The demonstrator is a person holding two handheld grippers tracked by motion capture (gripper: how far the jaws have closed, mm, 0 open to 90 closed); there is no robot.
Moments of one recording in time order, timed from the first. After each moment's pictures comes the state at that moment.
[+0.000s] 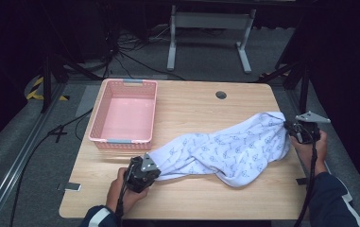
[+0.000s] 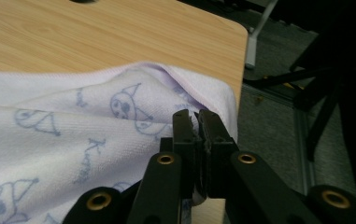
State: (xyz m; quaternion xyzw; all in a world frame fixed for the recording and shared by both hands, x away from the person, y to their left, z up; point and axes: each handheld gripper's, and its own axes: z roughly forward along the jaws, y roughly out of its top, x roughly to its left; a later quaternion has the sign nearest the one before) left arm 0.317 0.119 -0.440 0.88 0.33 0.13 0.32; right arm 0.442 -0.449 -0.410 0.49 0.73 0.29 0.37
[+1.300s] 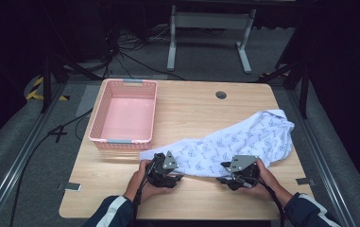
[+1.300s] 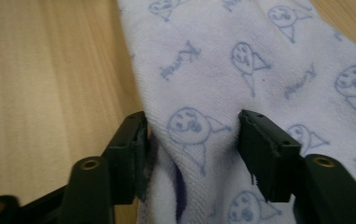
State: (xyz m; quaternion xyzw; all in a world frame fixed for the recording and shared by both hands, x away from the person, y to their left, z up) left arm 0.354 0.052 -0.464 0.90 0.22 0.11 0.35; right arm 0.347 -0.252 -0.454 0.16 0.92 0.32 0.16
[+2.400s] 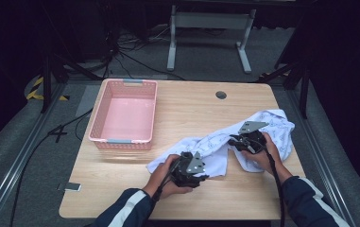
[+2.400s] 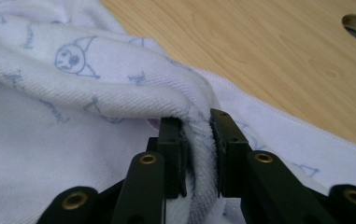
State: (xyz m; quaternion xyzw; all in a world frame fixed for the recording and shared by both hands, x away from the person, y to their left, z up) left arm 0.342 -0.024 -0.432 0.92 0.08 0.10 0.38; right arm 0.433 -0.285 -0.429 0.29 0.88 0.33 0.20
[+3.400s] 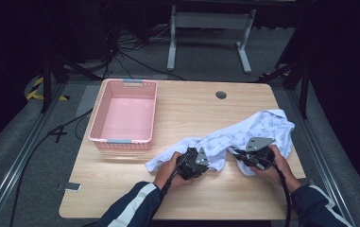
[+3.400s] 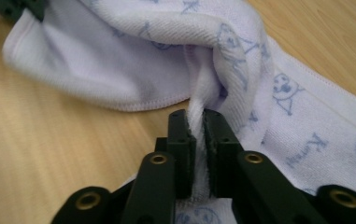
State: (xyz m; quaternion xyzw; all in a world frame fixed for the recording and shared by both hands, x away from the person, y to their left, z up) left arm 0.367 -0.021 -0.442 0.92 0.12 0.09 0.36; right arm 0.385 -0.303 -0.433 0.23 0.90 0.31 0.19
